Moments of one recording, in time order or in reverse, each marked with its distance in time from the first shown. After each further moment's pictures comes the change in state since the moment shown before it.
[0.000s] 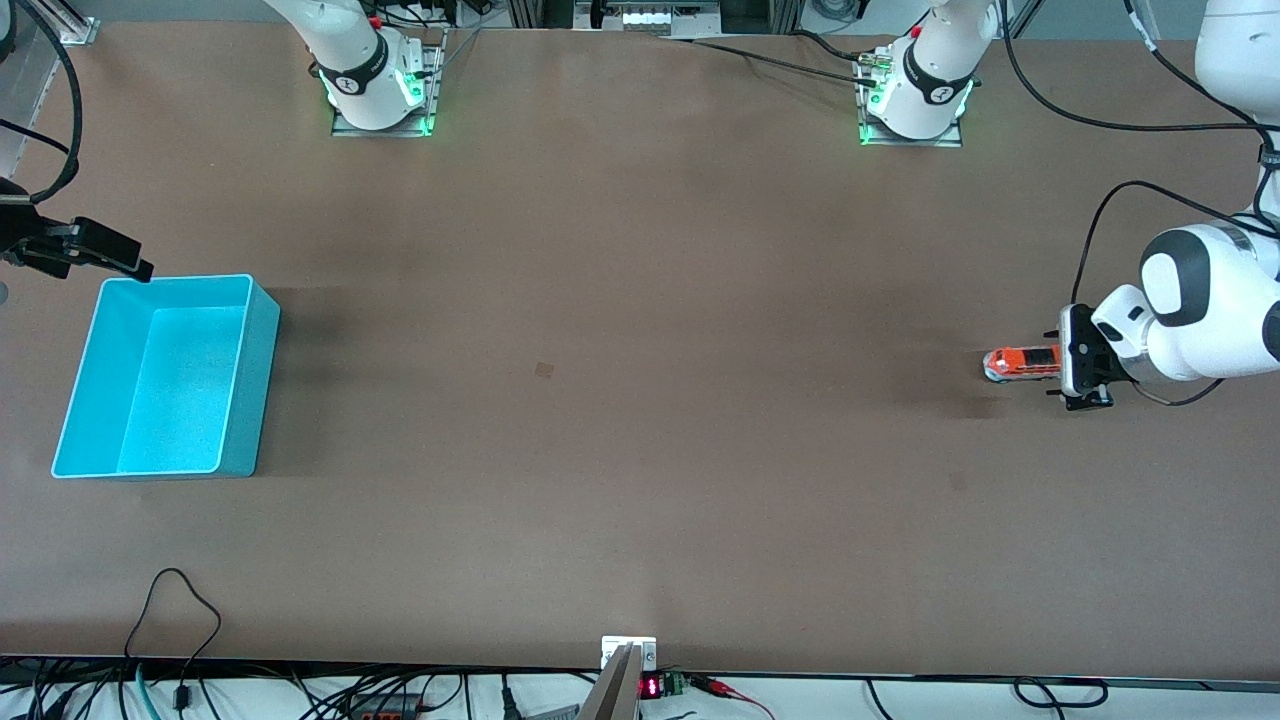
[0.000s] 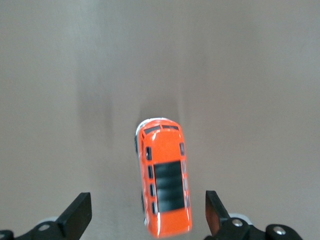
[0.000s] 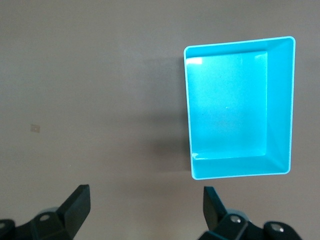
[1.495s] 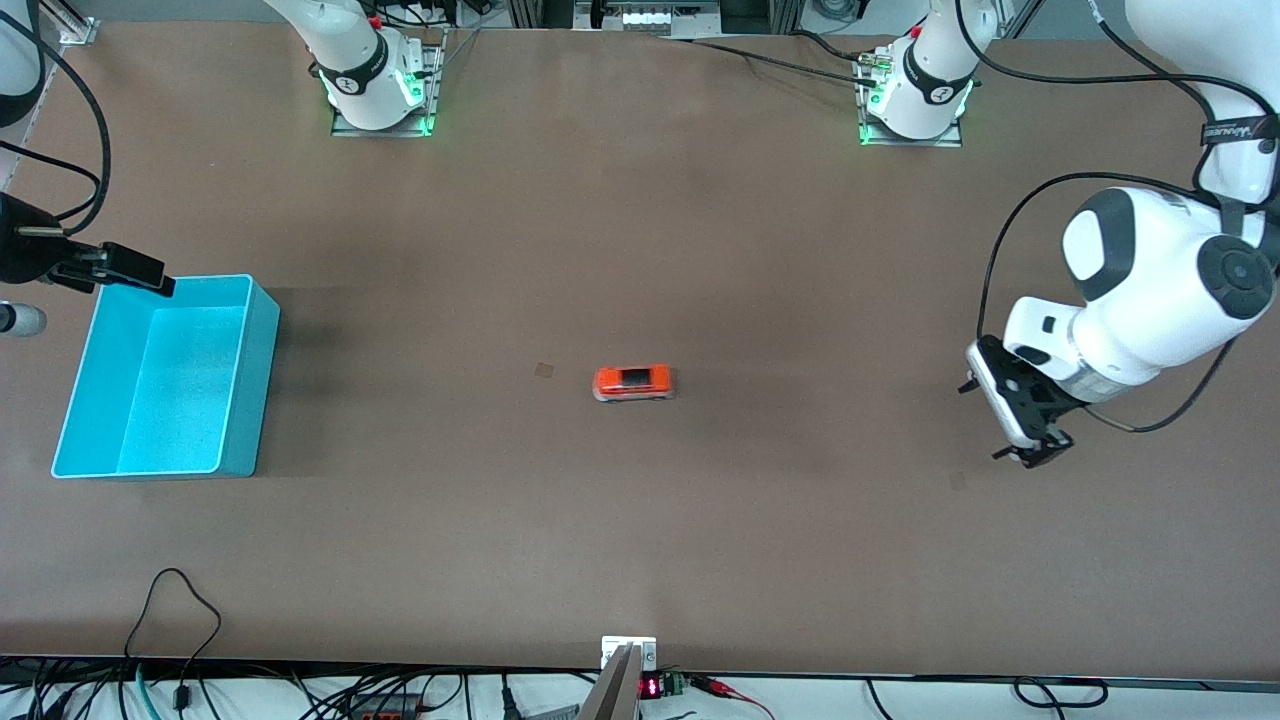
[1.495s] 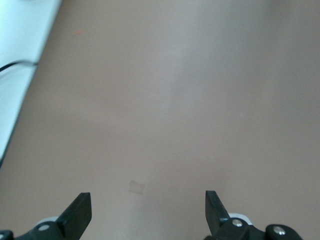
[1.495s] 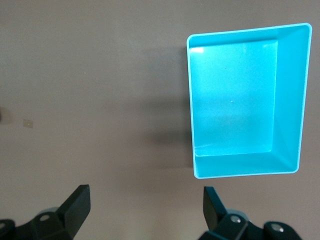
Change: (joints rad) left arm -0.269 -0.077 -0.007 0.167 -0.105 0.133 -0.663; right arm 0.002 0.057 0.005 -0.004 0.000 -0.007 0.003
